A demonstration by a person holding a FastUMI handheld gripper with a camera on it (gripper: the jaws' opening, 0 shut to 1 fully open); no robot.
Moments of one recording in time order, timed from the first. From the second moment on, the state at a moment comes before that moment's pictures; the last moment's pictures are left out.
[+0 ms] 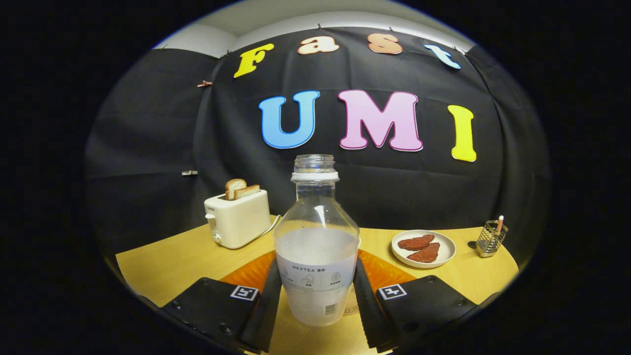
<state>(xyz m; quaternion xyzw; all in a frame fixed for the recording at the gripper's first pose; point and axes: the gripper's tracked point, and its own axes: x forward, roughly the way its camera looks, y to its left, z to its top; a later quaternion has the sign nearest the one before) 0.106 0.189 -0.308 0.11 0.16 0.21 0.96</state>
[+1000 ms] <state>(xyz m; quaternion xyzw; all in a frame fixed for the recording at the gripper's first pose) 0.155 0.187 -0.397 0.08 0.17 0.19 0.96</state>
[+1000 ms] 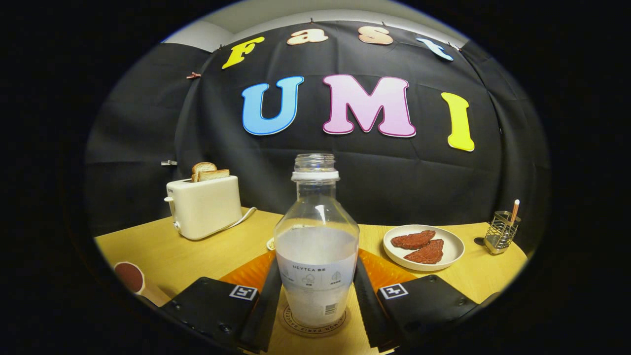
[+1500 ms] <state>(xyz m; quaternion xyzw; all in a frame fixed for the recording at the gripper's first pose) 0.155 0.188 -0.413 0.08 0.18 0.19 0.96</state>
